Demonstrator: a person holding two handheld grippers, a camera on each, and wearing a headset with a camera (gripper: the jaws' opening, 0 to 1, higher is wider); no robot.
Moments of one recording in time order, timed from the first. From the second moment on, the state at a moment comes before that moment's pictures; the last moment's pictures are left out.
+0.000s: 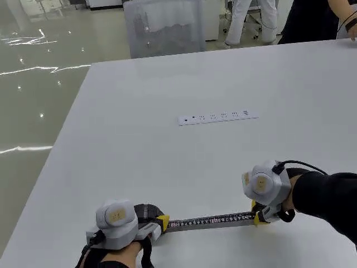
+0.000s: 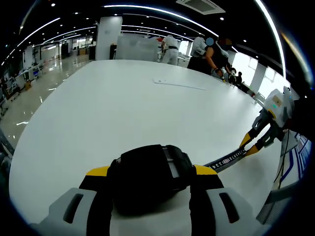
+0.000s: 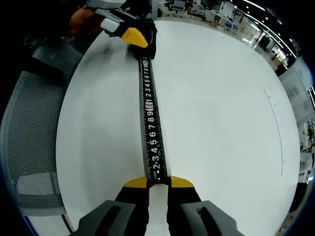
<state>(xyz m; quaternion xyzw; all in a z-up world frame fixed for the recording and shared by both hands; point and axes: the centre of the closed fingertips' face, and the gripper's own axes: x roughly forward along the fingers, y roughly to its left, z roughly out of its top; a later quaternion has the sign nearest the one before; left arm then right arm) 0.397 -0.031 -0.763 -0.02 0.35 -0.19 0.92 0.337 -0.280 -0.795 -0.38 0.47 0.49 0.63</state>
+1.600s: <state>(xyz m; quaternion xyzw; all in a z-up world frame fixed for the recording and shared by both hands) 0.398 -0.030 -0.765 -0.02 0.36 -0.19 0.91 0.341 -0.265 -0.797 -0.38 0.49 0.47 0.63</state>
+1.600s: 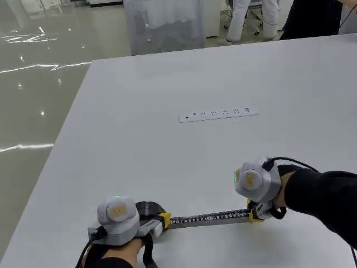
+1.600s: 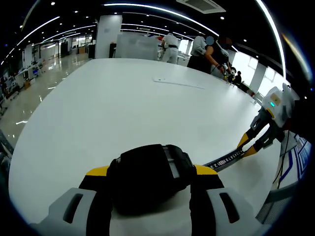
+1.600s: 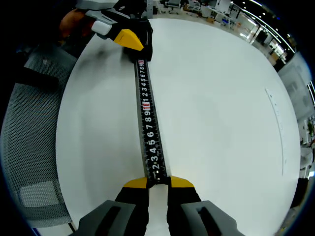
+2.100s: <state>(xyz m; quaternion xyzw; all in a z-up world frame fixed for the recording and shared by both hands) 0.397 -0.031 -0.766 -0.02 0.36 -0.19 0.91 0.341 -0.259 -0.797 -0.38 0.49 0.47 0.63</state>
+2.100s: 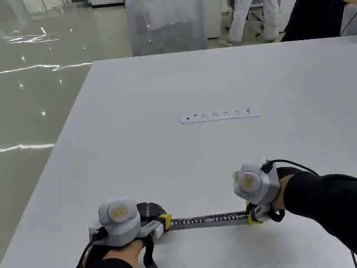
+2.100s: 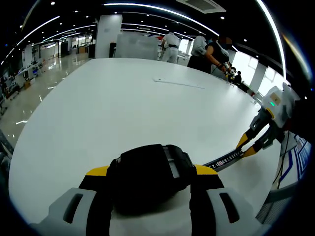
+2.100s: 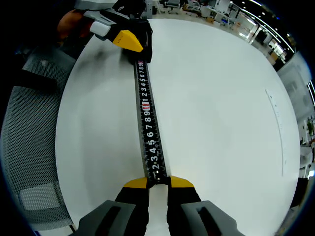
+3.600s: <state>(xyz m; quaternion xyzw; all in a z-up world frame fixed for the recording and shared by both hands) 0.397 -0.031 -0.766 -0.02 0.36 -0.19 0.91 0.343 -0.245 -0.796 -0.37 0.49 0.47 0.63</state>
